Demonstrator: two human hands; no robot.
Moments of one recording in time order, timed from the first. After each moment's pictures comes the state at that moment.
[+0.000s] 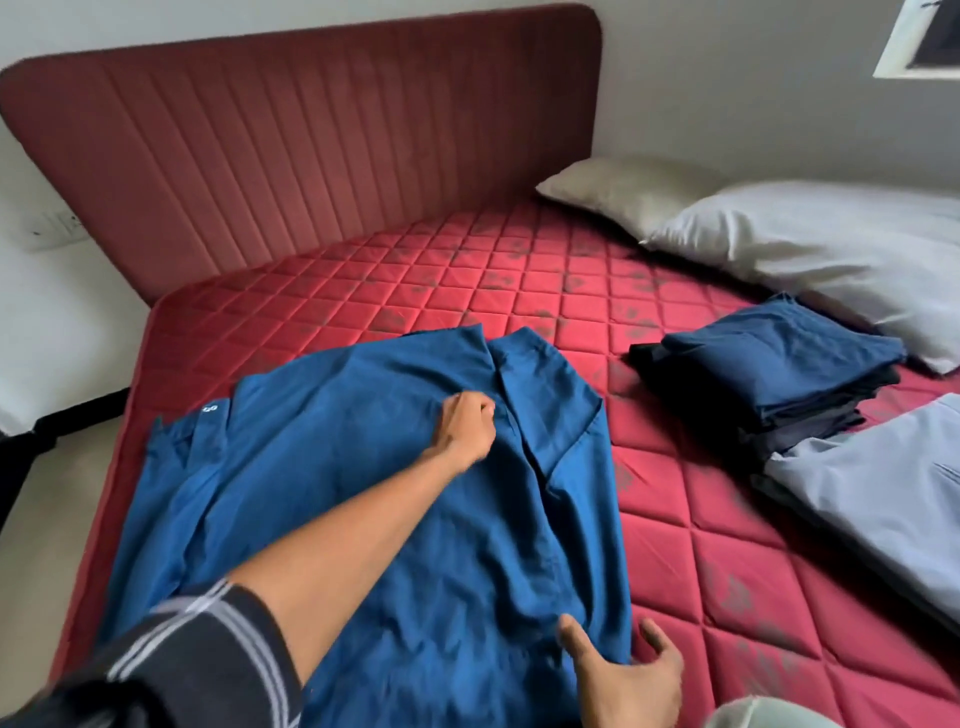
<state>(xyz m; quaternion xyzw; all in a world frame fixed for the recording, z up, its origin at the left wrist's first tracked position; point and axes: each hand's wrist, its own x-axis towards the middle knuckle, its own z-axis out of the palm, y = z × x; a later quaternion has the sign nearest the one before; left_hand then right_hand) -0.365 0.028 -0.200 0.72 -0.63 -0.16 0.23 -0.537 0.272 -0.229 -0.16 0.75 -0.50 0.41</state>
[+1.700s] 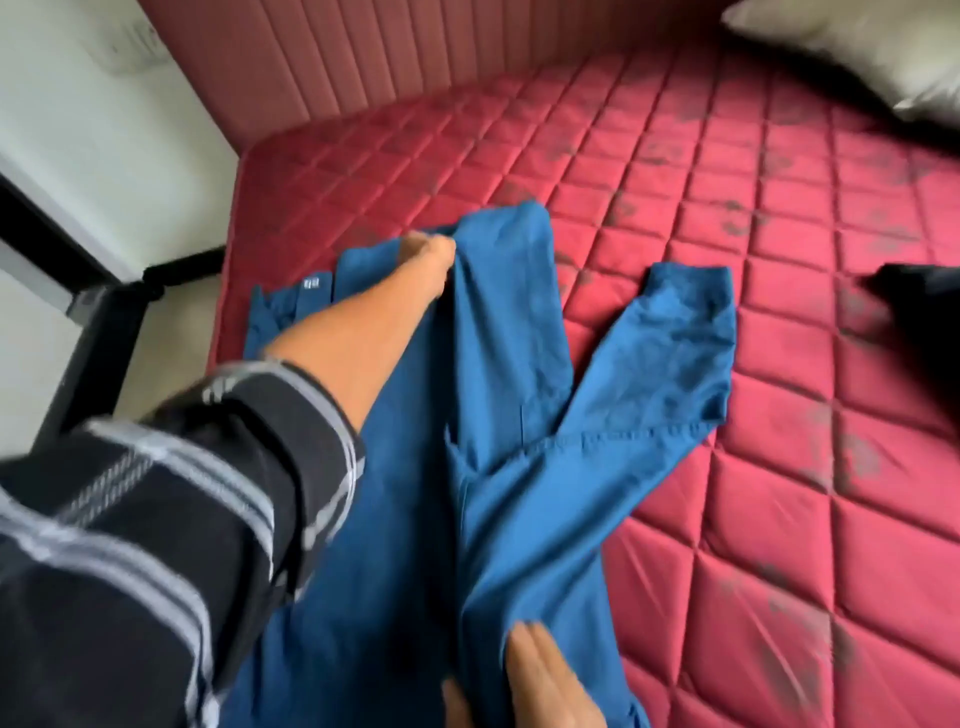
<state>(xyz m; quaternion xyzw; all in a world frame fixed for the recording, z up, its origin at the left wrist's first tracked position) -0.035 -0.179 -0.311 0.80 -0.20 -0.31 0.48 -0.361 0.307 -0.291 -0.70 0.51 -0.44 0.23</state>
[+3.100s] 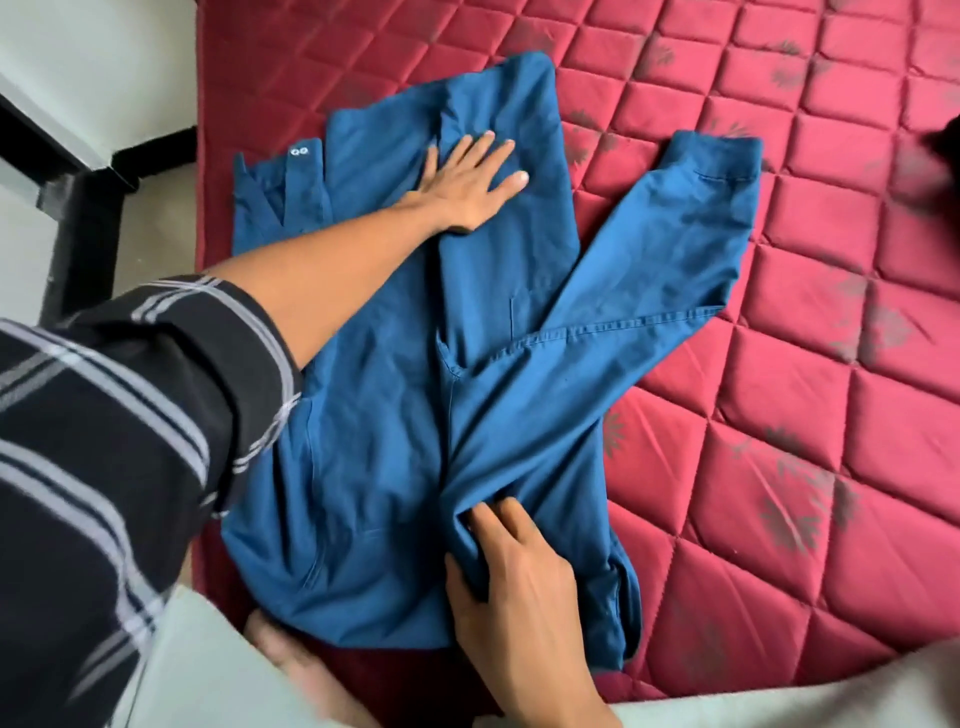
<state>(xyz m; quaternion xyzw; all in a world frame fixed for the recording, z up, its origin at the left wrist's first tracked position) -0.122 -0.033 -0.267 0.72 -0.69 -0.08 0.00 -0.363 0.338 -0.270 -0.78 0.49 -0.23 0.33</state>
